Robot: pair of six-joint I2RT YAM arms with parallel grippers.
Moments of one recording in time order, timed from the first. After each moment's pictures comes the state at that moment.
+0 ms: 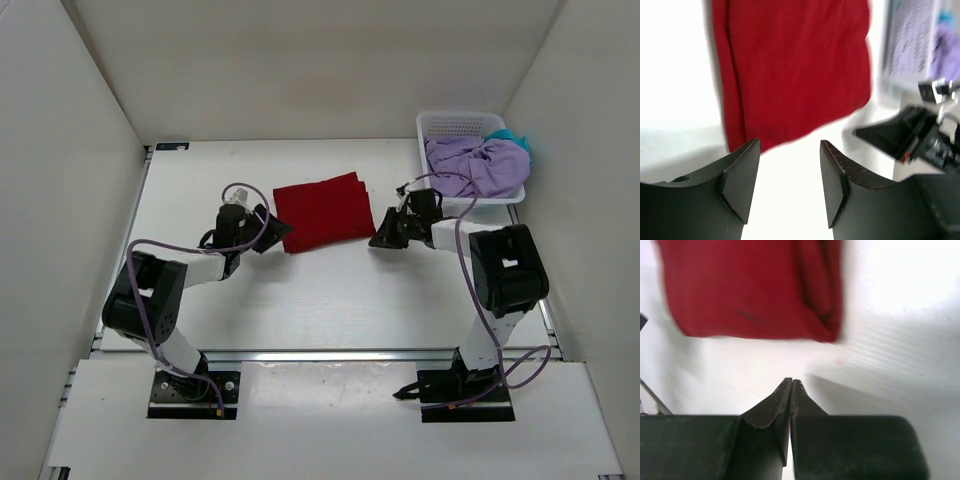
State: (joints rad) left arm -0.32 1.64 0.67 0.45 0.26 -0.90; right arm 0.21 1.82 0.95 0.00 -0.51 0.48
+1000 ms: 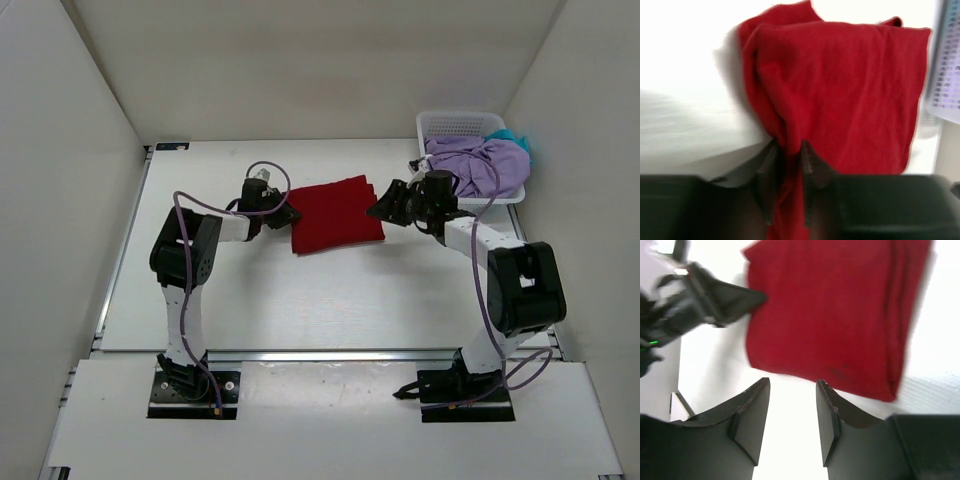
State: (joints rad) left arm -0.30 2.06 1.13 0.31 0.26 -0.78; right arm 0.18 1.69 0.99 0.13 -0.57 0.56
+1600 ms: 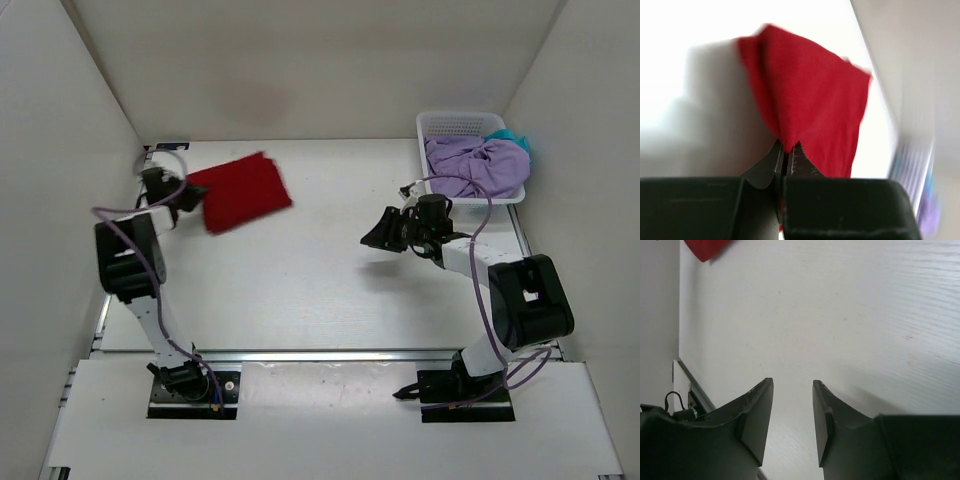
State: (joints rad) left arm 0.12 2.00 1.21 0.24 0.32 -0.88; right arm 0.24 1.56 0.77 0.17 -0.61 0.56
